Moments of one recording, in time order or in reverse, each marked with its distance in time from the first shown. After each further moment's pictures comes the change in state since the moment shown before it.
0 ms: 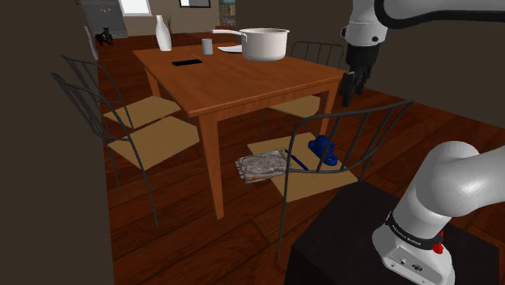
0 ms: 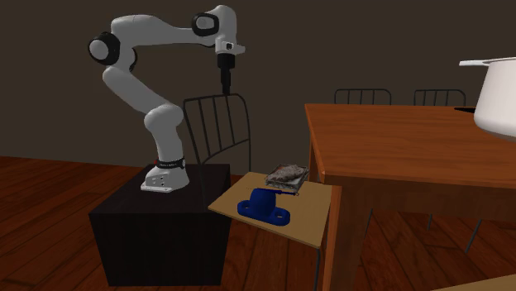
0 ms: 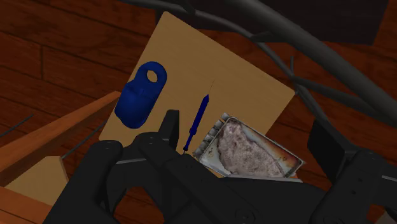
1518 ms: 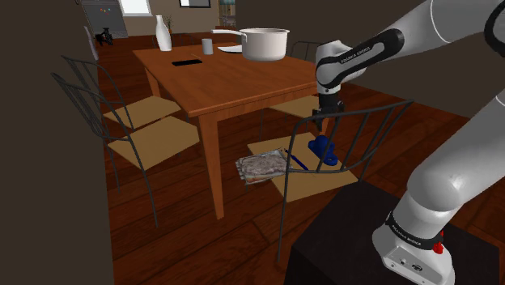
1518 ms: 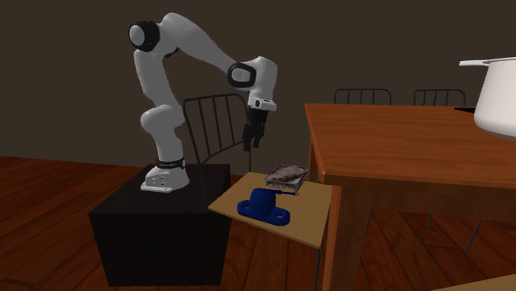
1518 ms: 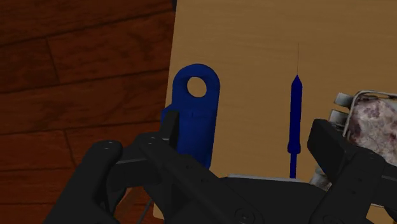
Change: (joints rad) arm -0.201 0.622 -0.164 -0.011 -0.079 0.502 0.189
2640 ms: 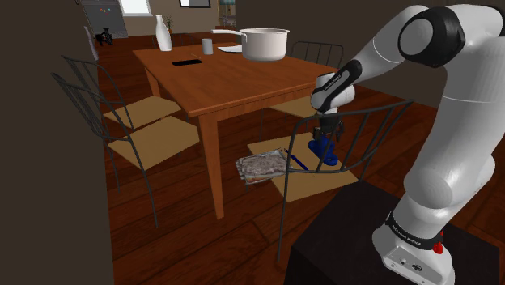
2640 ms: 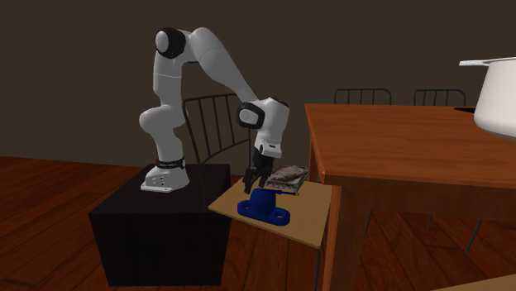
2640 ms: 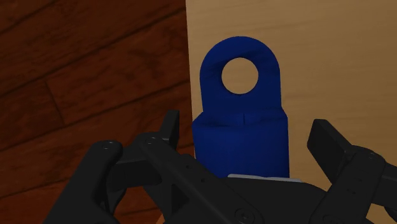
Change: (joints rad) arm -0.088 0.407 -0.083 0.106 0.036 0.240 0.055
